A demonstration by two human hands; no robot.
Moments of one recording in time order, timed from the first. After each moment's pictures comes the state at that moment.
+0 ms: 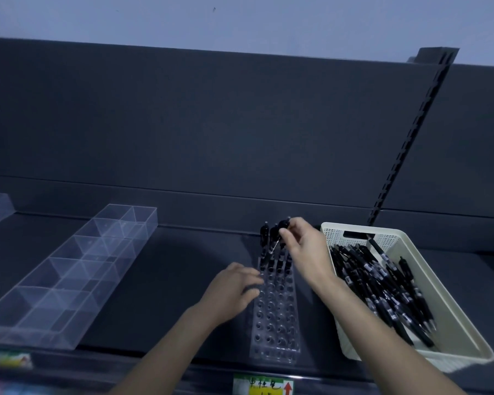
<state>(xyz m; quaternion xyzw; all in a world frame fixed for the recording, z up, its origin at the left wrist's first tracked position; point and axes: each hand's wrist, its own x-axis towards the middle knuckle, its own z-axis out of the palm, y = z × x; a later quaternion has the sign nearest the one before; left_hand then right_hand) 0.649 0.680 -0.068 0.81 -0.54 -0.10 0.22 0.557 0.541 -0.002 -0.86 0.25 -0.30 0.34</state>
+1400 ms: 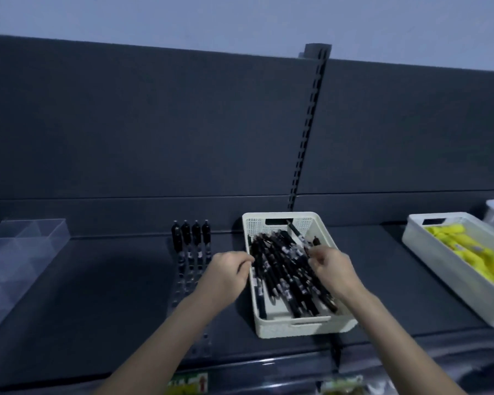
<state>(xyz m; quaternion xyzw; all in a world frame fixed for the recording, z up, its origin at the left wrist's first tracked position) 0.544 0.585 -0.019 0.76 -0.53 -0.09 0.35 0.391 0.441 -0.013 -0.85 0.44 -0.16 0.23</state>
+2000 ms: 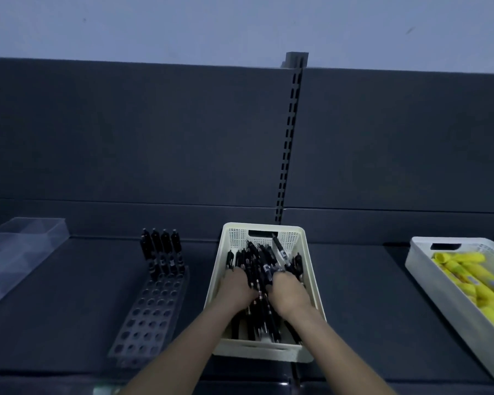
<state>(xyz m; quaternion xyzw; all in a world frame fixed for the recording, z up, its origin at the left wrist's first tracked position) 0.505 0.475 -0.067 0.90 -0.30 -0.24 0.22 0.416 0.410 -0.050 -0.90 0.39 0.02 0.20</state>
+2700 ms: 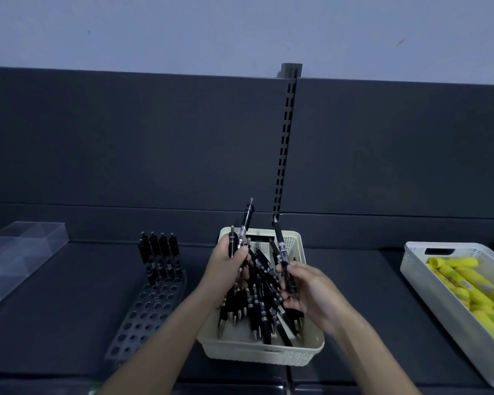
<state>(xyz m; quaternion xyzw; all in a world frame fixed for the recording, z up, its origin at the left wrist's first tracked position) 0.491 0.505 0.001 0.68 -0.25 -0.26 0.64 0.362 0.401 -0.004 -0.55 0.28 -0.12 0.78</state>
